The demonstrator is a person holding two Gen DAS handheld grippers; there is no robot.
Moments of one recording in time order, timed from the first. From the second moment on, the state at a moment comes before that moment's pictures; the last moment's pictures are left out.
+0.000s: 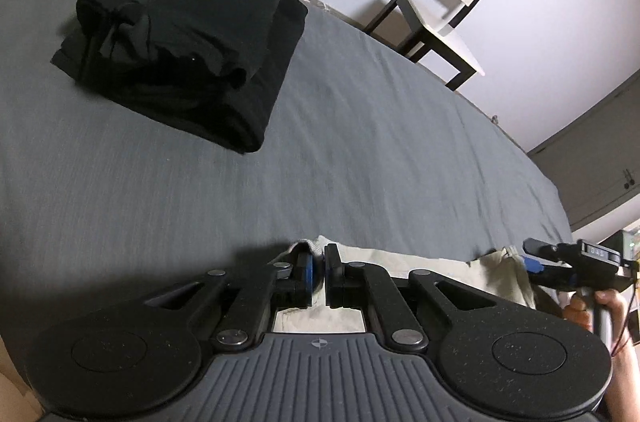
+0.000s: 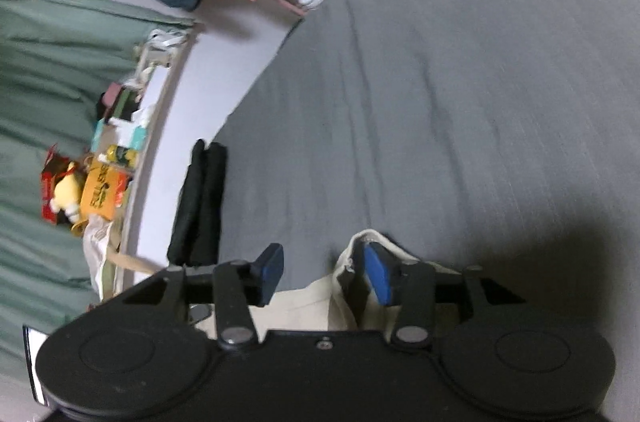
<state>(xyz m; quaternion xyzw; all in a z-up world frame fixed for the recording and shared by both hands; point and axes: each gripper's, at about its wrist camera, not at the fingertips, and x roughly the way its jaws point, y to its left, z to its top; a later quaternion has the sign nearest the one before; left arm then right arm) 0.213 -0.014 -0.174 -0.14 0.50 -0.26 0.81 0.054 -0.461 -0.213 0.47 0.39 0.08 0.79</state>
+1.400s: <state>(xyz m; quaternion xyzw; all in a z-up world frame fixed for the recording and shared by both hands) 0.237 -0.008 -0.197 -0.16 0.52 -0.23 0.81 0.081 -0.458 -0.223 0.45 0.39 0.08 0.80</state>
